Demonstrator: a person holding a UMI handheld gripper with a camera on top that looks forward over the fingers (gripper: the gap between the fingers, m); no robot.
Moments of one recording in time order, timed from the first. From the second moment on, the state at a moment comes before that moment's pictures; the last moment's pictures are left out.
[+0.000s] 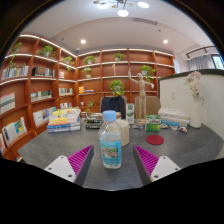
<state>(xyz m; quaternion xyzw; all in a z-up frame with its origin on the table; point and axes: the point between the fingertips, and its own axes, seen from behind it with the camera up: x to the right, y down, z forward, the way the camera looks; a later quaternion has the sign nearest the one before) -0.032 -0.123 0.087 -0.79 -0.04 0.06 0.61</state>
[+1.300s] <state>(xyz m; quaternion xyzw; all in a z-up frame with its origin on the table) -0.145 0.053 0.144 -0.60 0.40 0.50 0.48</state>
